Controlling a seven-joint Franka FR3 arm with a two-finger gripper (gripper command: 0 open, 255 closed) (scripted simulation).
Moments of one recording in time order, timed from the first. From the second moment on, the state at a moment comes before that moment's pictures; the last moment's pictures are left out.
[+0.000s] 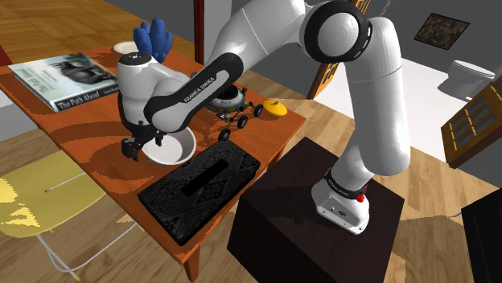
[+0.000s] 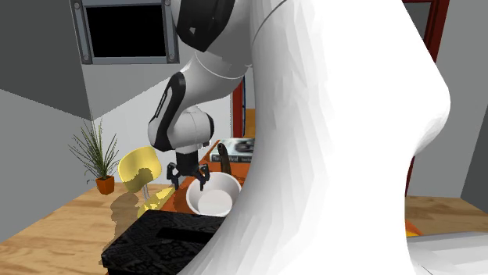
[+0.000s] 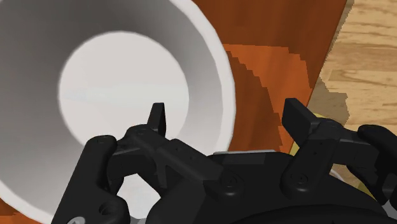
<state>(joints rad) 0.33 0.64 0.33 -1.73 -0.30 2.43 0.62</state>
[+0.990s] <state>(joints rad) 0.33 0.64 0.33 -1.73 -0.30 2.43 0.62</state>
